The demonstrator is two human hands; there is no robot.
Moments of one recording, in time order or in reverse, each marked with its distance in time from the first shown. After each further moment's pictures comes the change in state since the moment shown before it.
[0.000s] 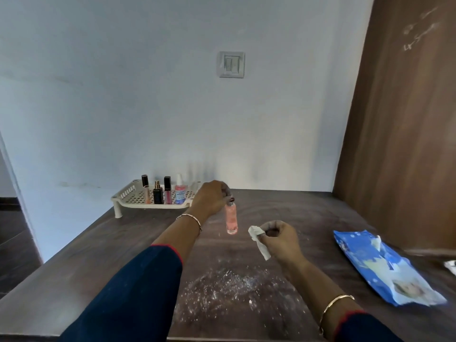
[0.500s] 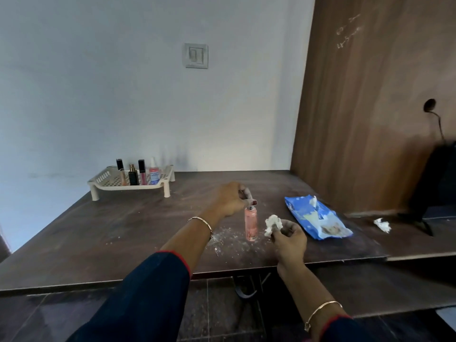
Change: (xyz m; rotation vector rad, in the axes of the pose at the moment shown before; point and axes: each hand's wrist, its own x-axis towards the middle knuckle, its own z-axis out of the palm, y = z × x) left_hand -0.123 0.111 0.043 -0.229 -0.206 0.182; right_hand -0.090 0.044 -0.087 0.255 0.493 0.062
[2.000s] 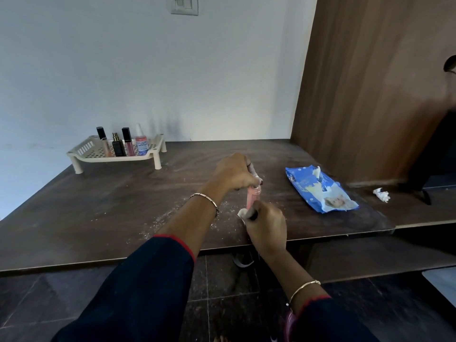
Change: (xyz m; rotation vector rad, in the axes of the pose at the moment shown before) left_hand 0.010 0.011 0.014 0.124 -0.076 -0.106; right_hand -0.016 0.026 0.015 -0.795 -0.170 -0.686
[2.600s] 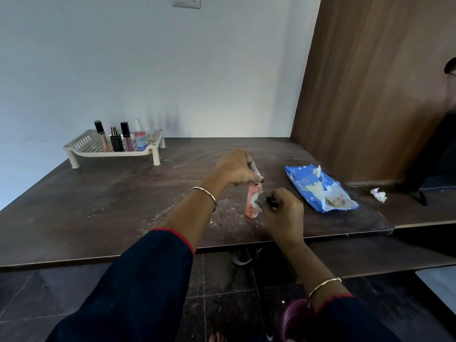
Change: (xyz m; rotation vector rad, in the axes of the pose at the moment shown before) left_hand 0.006 -0.005 -0.004 -0.085 -0.082 -0.001; right_hand 0.020 0.019 -0.023 0.165 0.083 -0.108
